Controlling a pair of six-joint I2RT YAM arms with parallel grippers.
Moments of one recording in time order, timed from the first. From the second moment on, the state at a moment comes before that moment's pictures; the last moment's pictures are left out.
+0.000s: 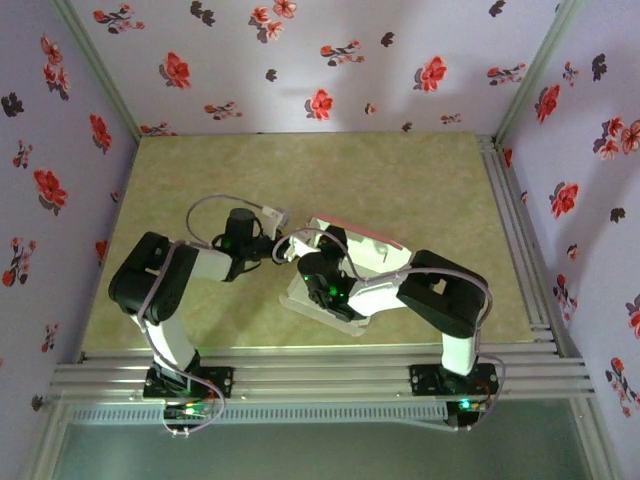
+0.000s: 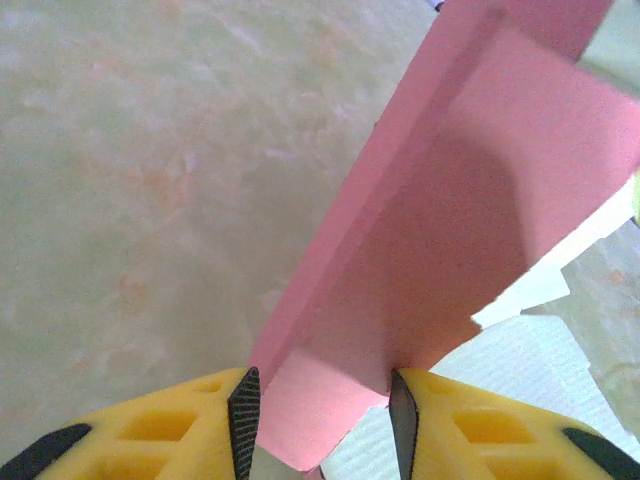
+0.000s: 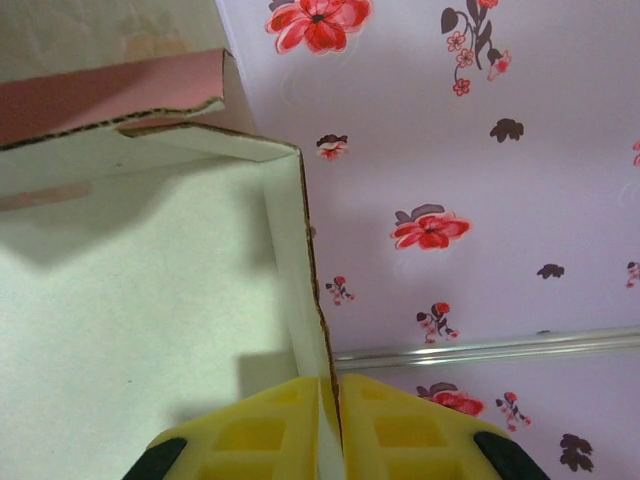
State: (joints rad) left arm -0.45 1.77 0.66 0.59 0.67 -0.23; right arm 1.10 1.85 0.82 0.76 1.22 -1.09
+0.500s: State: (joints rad) left arm -0.47 1.80 0.66 0.71 0.69 -0.30; right arm 1.08 1.72 0.82 0.42 1.16 -0.84
